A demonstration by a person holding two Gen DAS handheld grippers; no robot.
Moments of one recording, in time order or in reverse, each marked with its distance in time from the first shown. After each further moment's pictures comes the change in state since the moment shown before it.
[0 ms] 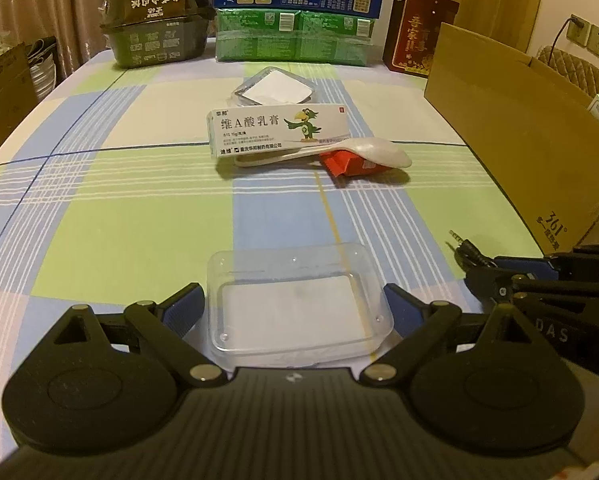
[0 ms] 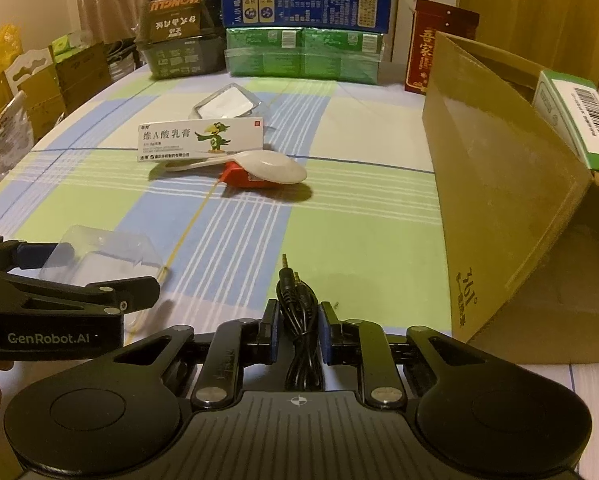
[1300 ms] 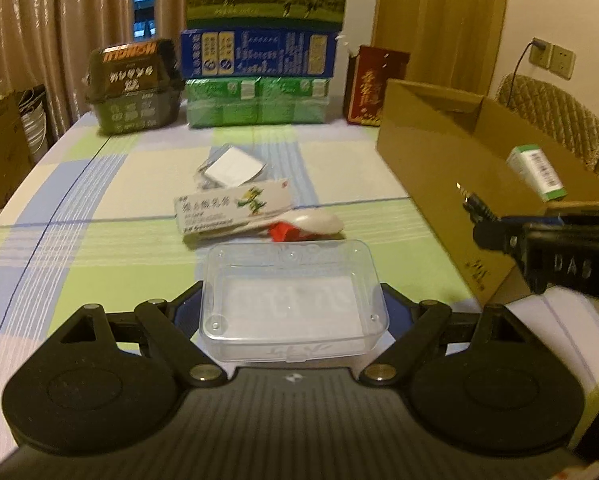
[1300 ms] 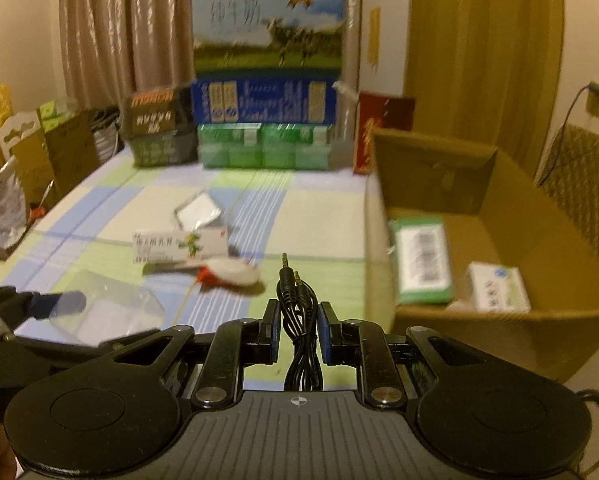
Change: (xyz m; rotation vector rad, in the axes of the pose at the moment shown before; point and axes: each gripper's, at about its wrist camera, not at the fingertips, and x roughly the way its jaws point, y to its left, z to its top) left arm -0.066 -0.046 0.028 0.058 -0.126 -0.039; right arm -0.099 -0.026 0.037 0.051 -0.192 -0.060
